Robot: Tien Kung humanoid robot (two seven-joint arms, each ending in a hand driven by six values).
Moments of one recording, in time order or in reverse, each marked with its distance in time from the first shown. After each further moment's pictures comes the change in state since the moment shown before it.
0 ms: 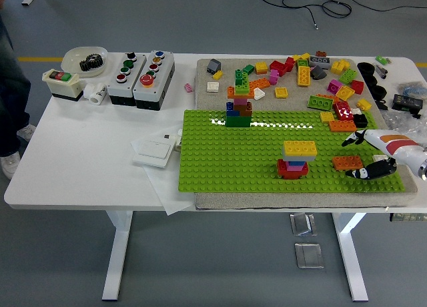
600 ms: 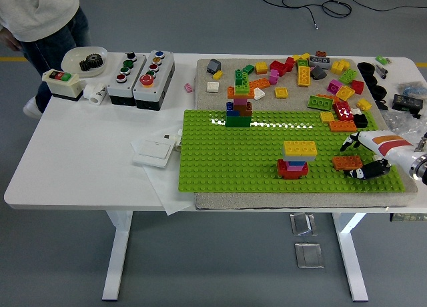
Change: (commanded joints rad) left arm -0.002 0.001 0.017 0.000 -0.018 0.000 -0.002; right arm 0.045 0.046 -0.047 -0.113 -0.058 -0.040 0.017
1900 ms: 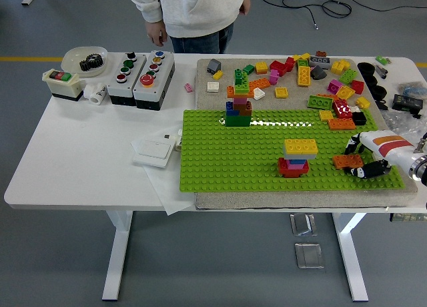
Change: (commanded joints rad) left arm -0.006 -0.004 0.018 0.000 -0.021 0.002 -0.005; right arm 0.020 0.030 -0.020 -0.085 -0.020 -0.062 0.036
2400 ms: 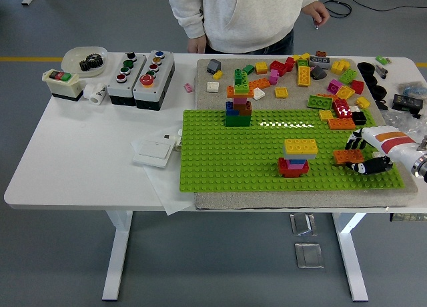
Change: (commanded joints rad) left arm 0.000 0.000 -0.005 0.000 0.002 0.001 0.000; right arm -0.008 -0.016 0.022 0.023 0.015 -0.022 0.016
